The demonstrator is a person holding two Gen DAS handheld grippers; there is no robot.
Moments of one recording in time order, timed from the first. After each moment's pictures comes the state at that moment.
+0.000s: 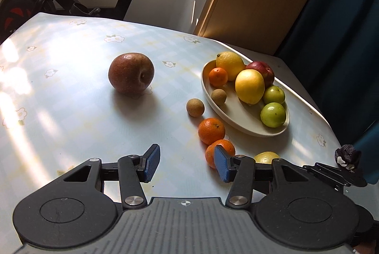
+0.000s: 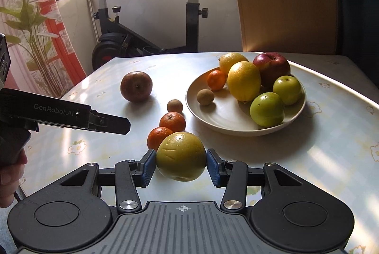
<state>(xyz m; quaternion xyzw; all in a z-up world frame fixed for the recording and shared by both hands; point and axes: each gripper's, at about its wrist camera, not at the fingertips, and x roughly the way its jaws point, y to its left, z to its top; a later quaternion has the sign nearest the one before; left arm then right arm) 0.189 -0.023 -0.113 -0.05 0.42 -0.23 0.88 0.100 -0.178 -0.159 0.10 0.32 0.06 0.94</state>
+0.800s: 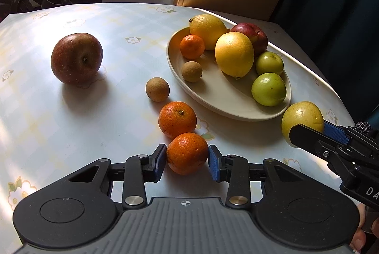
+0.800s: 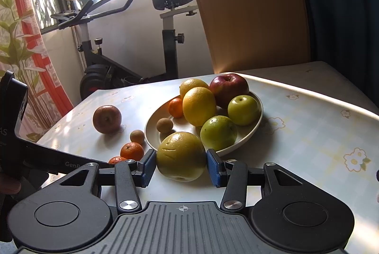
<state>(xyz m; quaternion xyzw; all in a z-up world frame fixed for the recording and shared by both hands) 0.208 -0.094 -0.151 0.00 0.46 -0.23 0.86 0.094 -0.235 -0.165 0.14 0.26 0.03 0.96</state>
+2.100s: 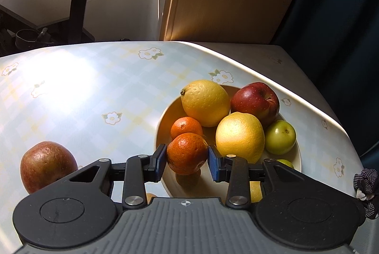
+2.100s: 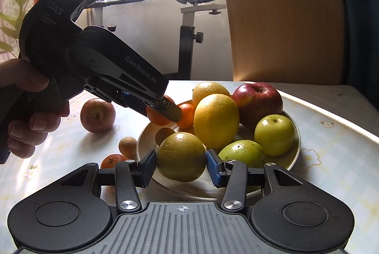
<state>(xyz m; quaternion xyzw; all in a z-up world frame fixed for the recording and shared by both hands) 0.313 -0.131 -0.122 0.02 0.45 -0.26 0.86 0.164 -0.216 -0.189 0.06 0.25 0.06 0.96</state>
